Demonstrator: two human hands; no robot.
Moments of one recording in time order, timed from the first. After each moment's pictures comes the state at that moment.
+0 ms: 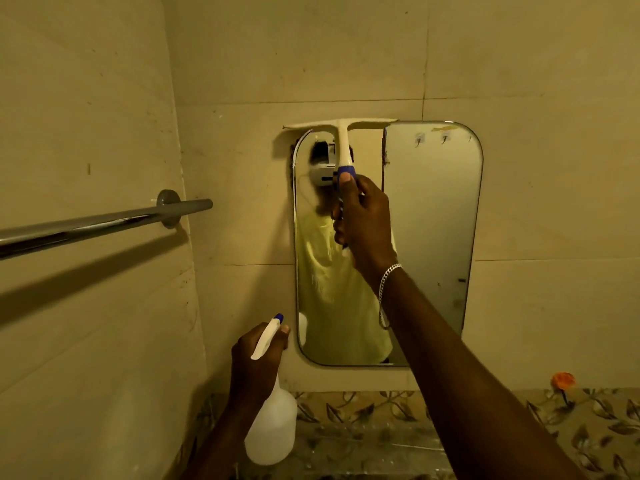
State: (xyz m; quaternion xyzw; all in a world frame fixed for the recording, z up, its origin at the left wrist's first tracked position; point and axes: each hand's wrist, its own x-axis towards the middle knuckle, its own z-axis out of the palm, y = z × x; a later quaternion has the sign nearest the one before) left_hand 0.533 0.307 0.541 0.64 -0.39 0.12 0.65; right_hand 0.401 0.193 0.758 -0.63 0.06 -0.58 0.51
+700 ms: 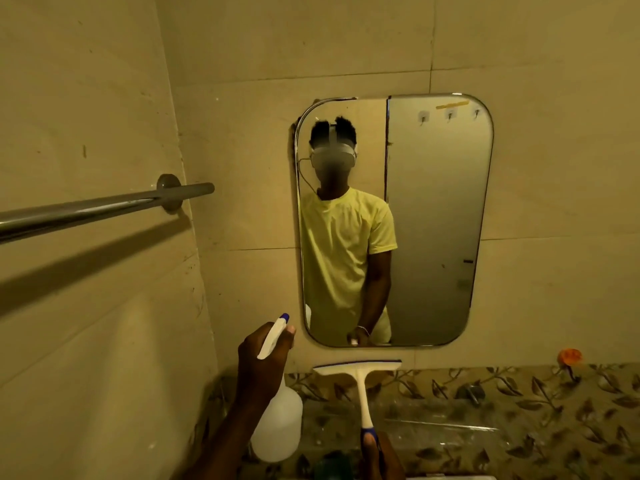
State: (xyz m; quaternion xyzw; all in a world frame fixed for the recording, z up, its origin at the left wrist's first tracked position) left_hand 0.535 0.315 0.514 0.65 -0.40 0.11 0.63; right_hand 0.345 0.241 0.377 -0.72 0.28 -0.54 0.34
